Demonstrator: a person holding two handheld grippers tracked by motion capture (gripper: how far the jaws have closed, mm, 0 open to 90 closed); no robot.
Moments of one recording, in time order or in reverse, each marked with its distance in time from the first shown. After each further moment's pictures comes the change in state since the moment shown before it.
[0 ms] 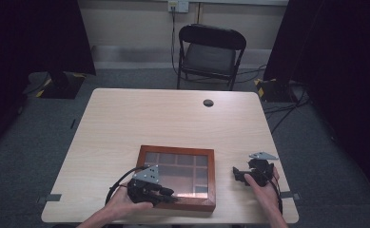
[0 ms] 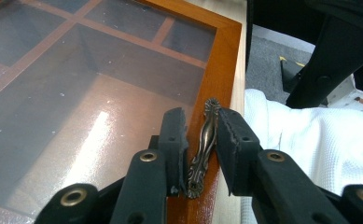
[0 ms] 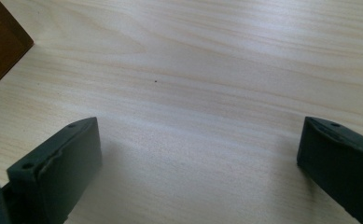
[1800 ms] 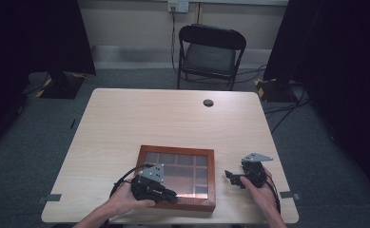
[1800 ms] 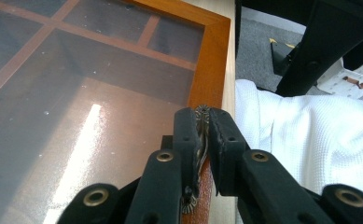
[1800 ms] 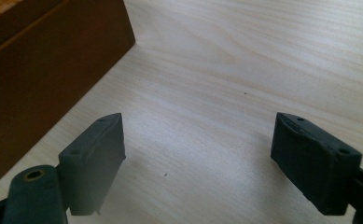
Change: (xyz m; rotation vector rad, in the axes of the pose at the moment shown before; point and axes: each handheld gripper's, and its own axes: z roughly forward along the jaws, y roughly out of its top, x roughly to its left) left arm 0.003 0.016 0.004 0.083 -0.052 0.051; right arm 0.021 0.004 -0.008 -0.017 0.192 -0.101
